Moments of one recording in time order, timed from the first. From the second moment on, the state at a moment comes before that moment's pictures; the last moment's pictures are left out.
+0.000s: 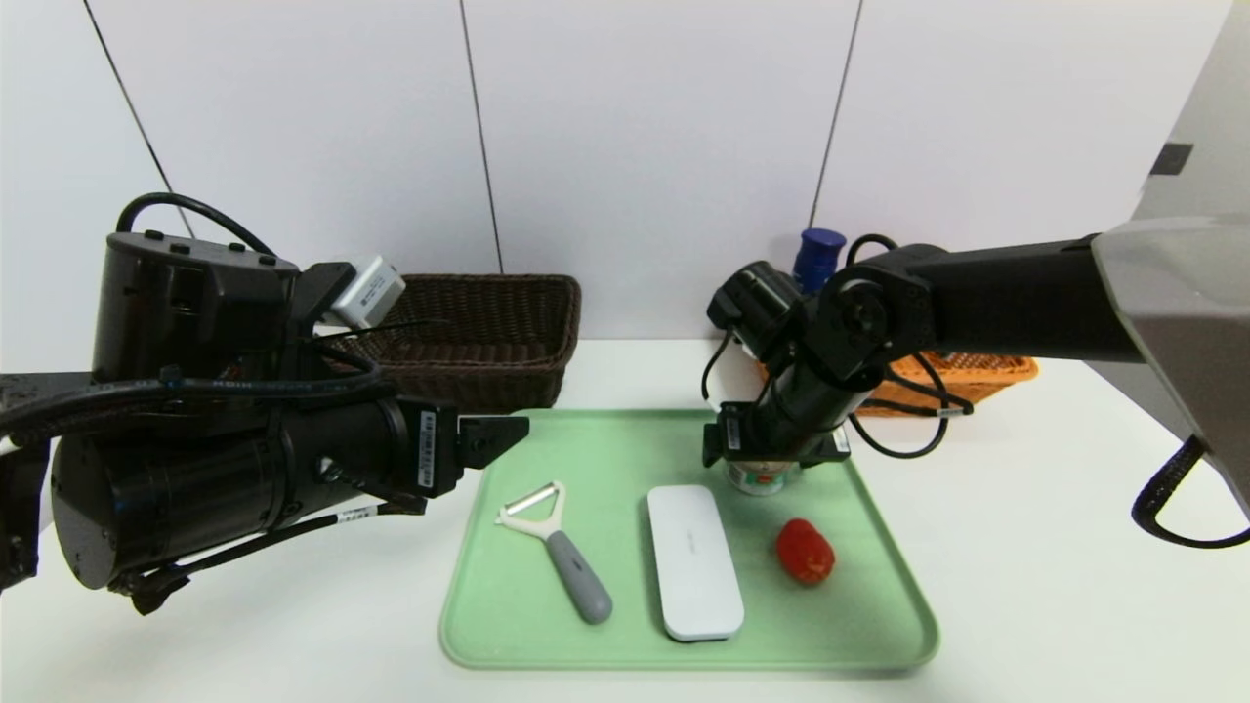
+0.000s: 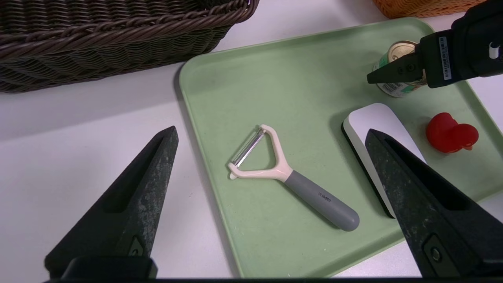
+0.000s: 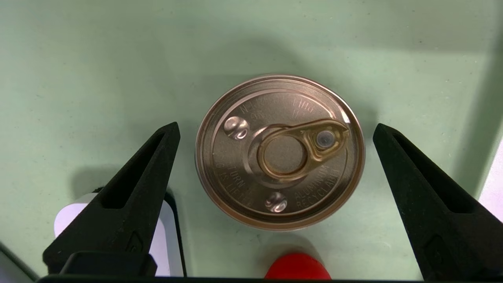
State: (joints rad) left arm -0.60 1.42 -0.84 -0.17 0.12 -0.26; right arm 0.56 2.16 -1.75 0.73 -0.17 0.49
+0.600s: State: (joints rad) left arm -0.60 1.43 -0.84 -0.17 0.12 -0.26; right arm 0.56 2.18 -1.76 0.72 -0.17 0.48
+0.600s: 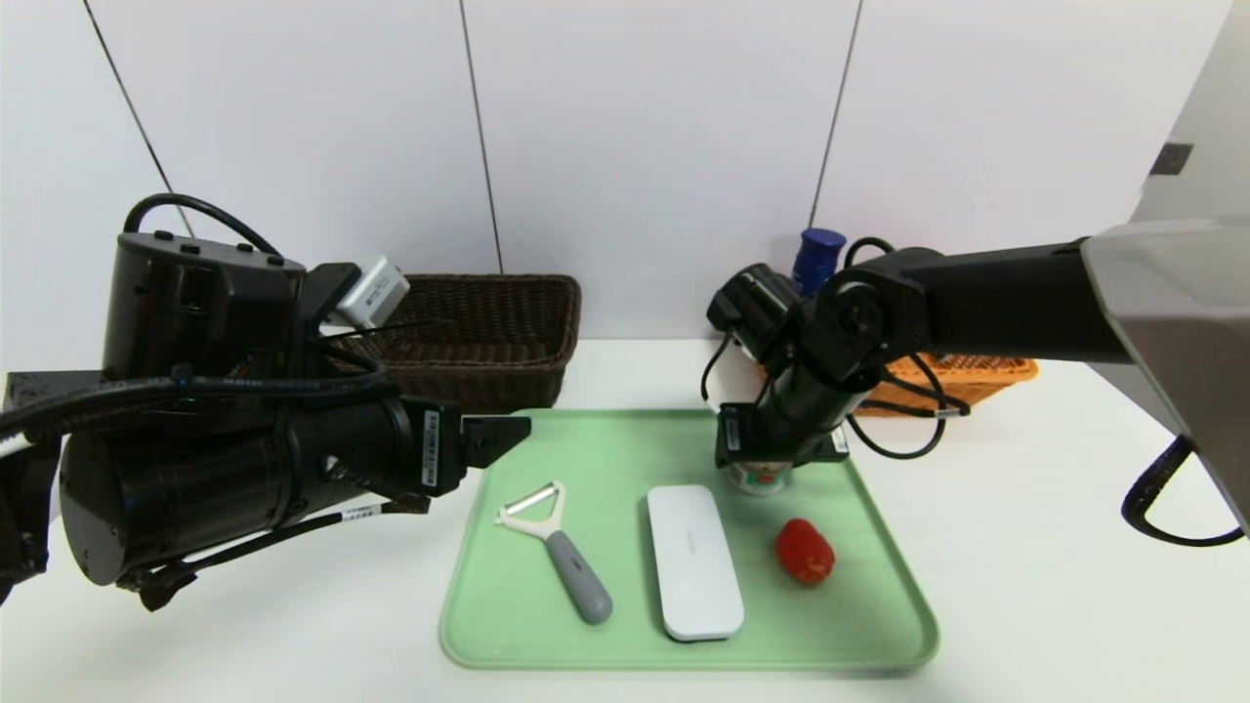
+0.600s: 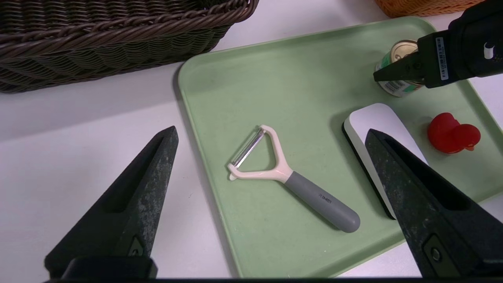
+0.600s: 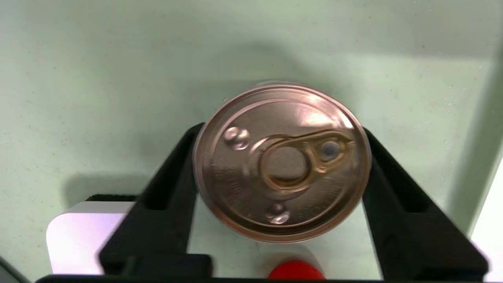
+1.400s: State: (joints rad) left arm -0.60 1.46 -0.85 -0.17 0.12 -0.26; right arm 0.58 2.11 -1.81 0.73 -0.15 0.46
